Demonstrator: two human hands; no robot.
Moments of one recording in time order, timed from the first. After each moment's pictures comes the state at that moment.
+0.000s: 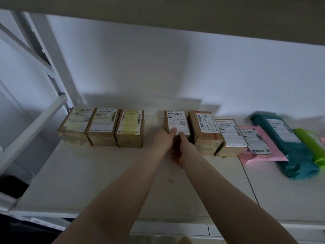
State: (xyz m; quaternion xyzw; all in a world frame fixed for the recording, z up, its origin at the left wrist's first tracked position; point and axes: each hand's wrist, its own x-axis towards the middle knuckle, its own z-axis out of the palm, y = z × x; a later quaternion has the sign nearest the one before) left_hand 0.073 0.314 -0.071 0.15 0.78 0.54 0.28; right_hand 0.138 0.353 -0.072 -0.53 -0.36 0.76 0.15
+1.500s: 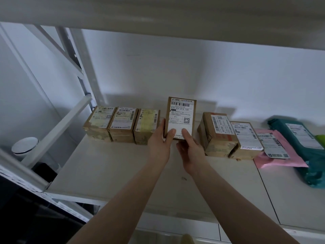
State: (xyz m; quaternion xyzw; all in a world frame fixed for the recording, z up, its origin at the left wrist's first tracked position) left_hand 0.094 0.227 -0.056 0.24 0.73 0.64 0.07; right_hand 0.157 0.318 -0.069 -0.31 -0.37 0.85 0.22
